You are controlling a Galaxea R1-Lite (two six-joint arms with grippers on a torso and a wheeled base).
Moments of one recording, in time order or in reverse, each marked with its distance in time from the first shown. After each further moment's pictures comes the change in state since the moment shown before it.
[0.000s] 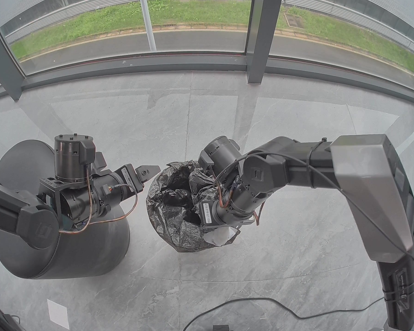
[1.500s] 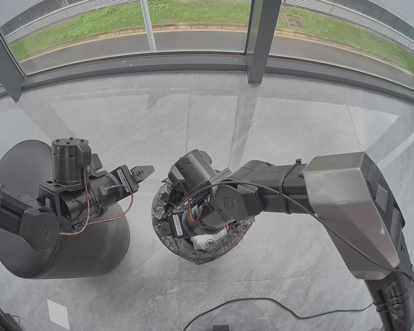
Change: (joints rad) left arm 0.037 0.023 0.032 -0.076 -0.001 0.021; right arm 0.099 0.059 0.000 -0.208 -0.005 -0.080
